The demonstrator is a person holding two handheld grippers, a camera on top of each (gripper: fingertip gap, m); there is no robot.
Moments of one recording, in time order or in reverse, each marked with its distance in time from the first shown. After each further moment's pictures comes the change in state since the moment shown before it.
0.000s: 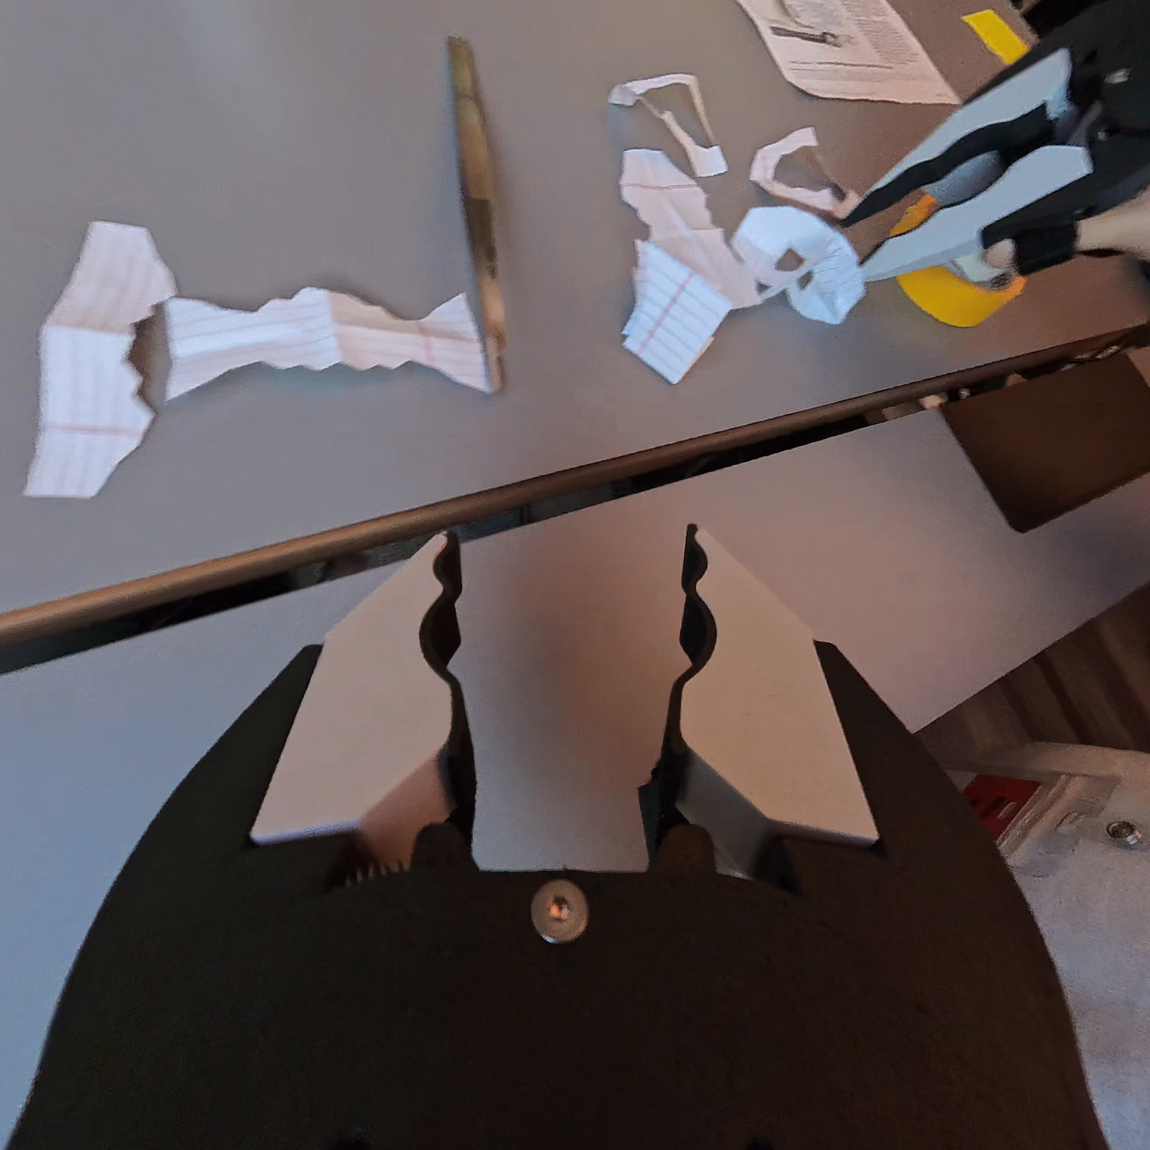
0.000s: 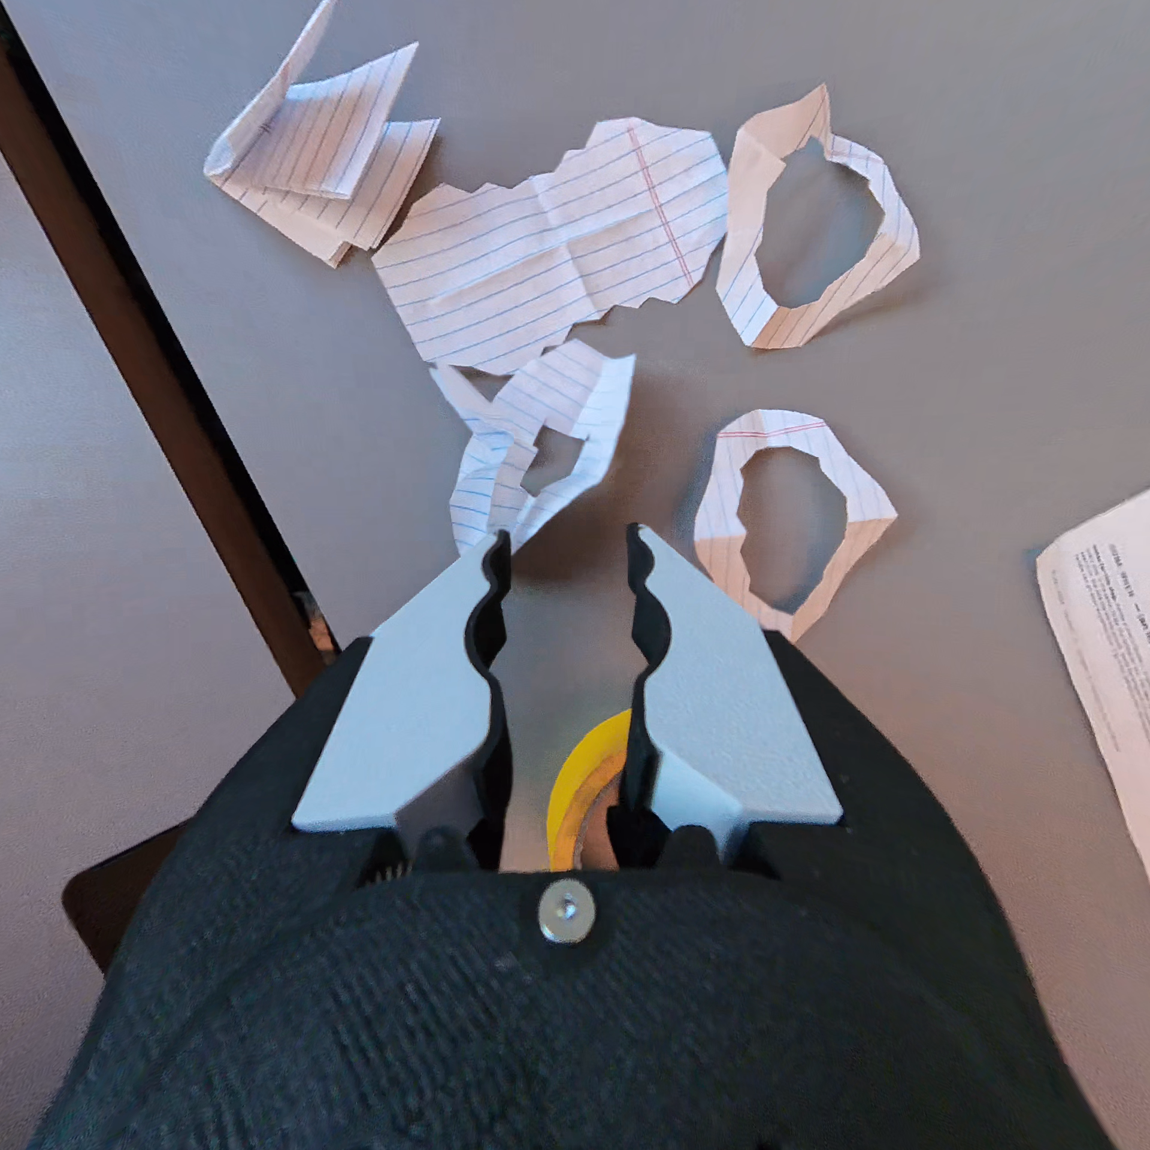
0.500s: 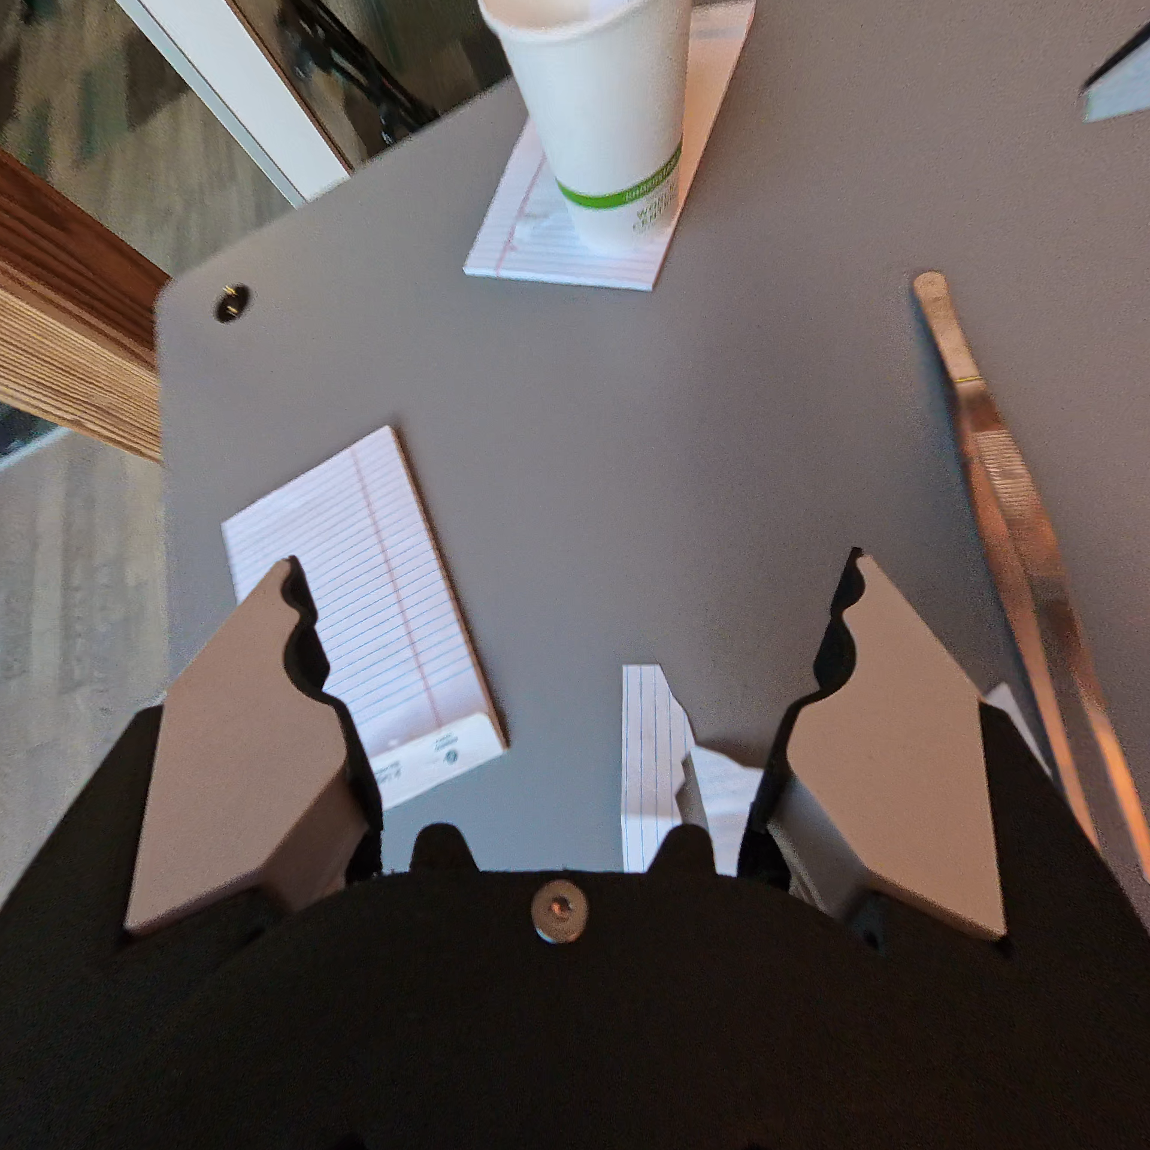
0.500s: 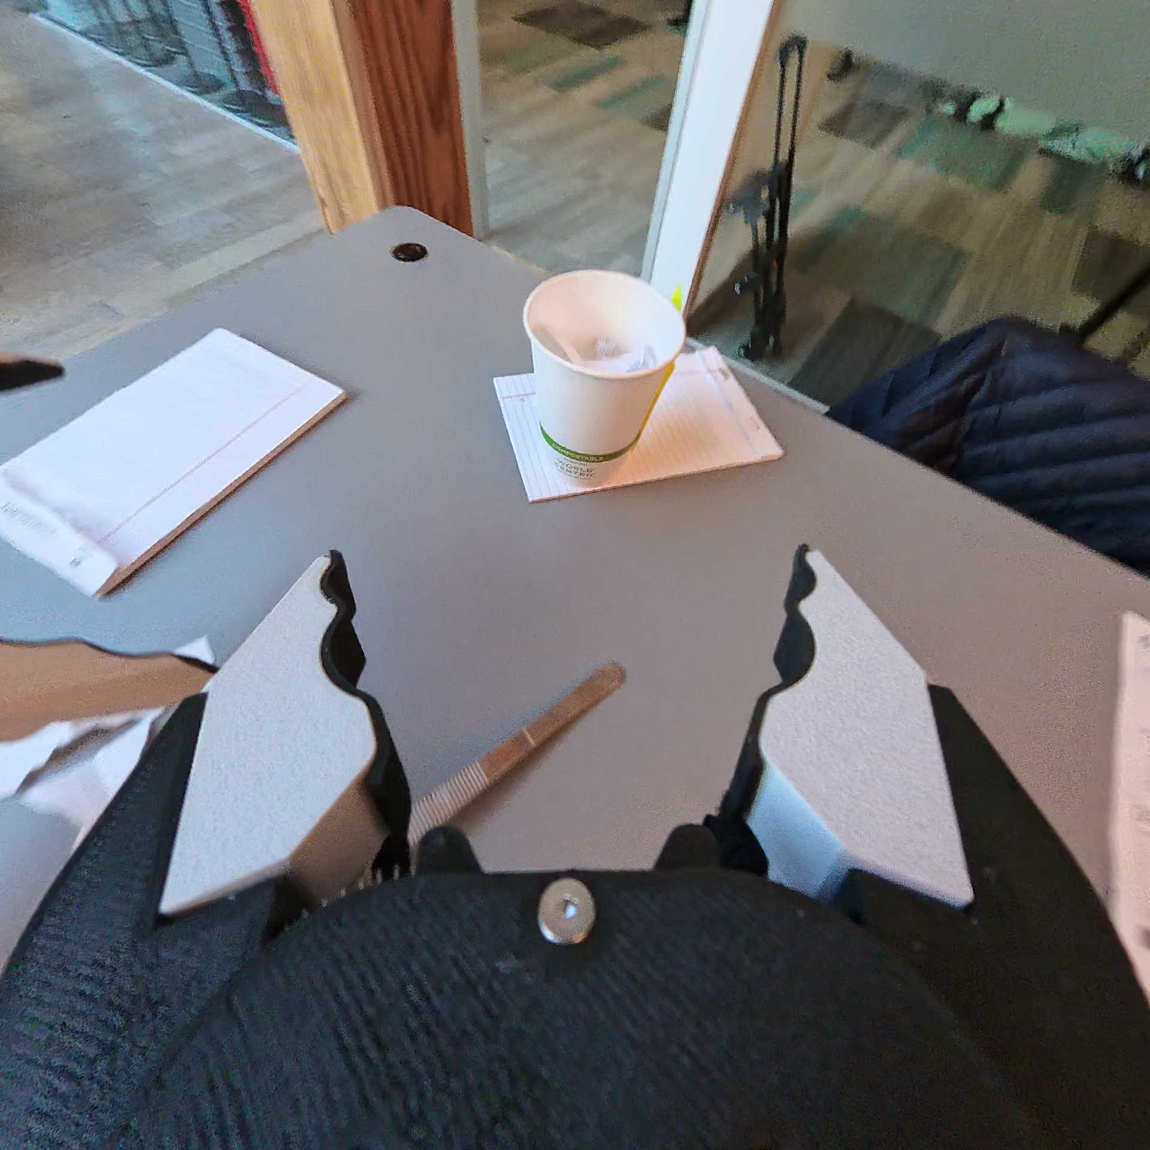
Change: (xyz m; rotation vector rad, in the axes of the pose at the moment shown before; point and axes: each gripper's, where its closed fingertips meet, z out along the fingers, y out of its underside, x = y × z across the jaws) left arm -0.174 -0.176 0.102 -0.068 -0.403 0.341; right arm 0.084 -0.287 0.034 0.489 0.348 0.387
